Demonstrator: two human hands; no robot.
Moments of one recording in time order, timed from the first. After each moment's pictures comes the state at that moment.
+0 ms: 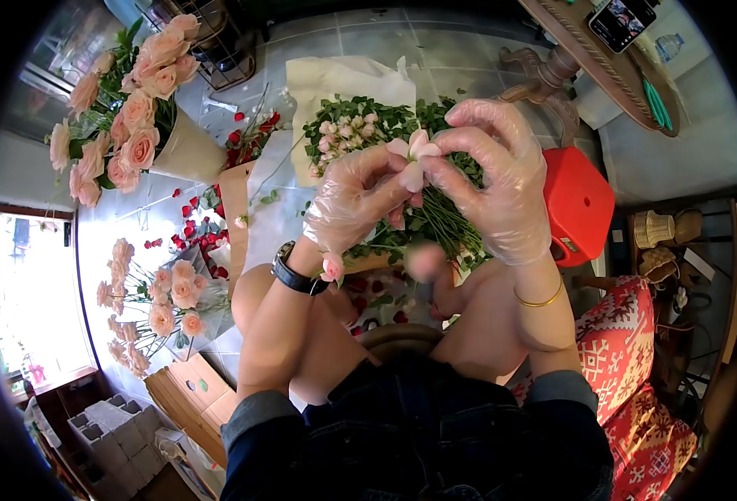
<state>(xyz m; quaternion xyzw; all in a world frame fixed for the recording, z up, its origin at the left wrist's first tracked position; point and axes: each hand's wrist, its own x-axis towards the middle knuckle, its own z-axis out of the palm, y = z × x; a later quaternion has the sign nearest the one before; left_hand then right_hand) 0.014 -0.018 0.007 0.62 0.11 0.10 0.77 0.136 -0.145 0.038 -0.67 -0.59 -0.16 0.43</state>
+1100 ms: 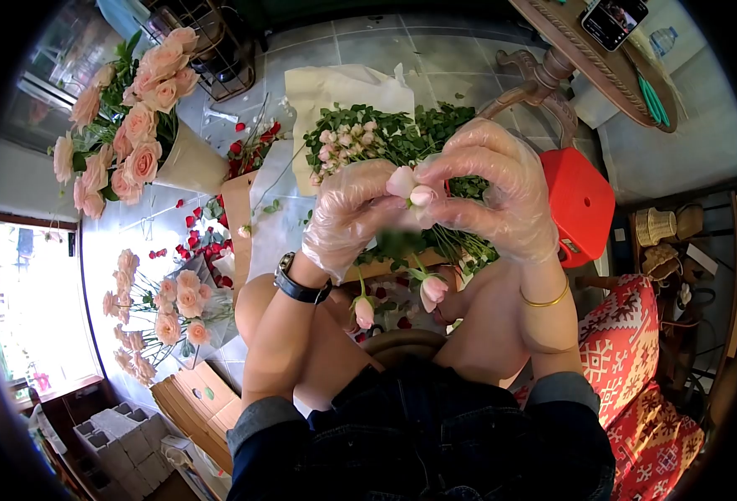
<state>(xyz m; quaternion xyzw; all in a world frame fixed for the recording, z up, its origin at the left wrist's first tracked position) 0.016 -0.012 -0.006 0.75 -0.09 0.35 0.55 0.144 -0.151 0.049 -0.59 -0.64 0.00 0.49</state>
